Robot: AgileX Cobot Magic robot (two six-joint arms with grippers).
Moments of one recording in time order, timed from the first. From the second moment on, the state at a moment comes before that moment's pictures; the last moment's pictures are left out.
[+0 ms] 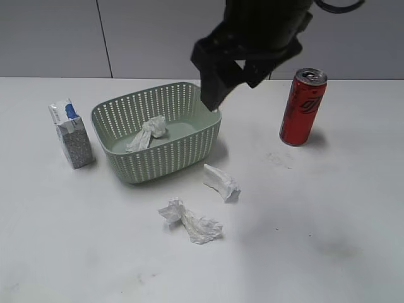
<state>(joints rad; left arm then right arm) -0.05 0.00 -0.50 -0.11 1.03 0.08 0.73 1.77 -1.69 0.10 1.18 -0.01</state>
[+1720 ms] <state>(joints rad) -0.05 0.00 -0.50 -0.11 1.03 0.08 0.64 1.94 -0.98 -0.02 0.05 0.04</state>
